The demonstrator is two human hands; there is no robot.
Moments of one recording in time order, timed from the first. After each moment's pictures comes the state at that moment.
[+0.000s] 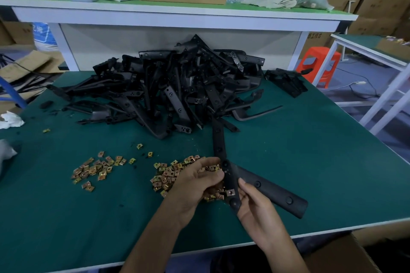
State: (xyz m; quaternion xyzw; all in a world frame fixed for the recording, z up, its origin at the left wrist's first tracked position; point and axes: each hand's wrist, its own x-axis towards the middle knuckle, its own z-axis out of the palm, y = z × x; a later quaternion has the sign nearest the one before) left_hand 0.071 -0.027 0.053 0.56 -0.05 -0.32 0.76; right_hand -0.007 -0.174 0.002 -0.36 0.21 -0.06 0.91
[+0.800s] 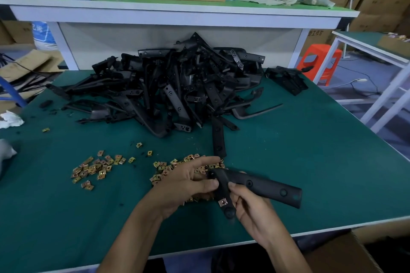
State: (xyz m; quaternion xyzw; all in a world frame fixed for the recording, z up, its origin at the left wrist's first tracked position) left_hand 0.092 0.000 0.053 0.61 -0.19 -0.39 0.66; right_hand -0.005 -0.170 0.004 -0.40 0.18 -0.05 0.90
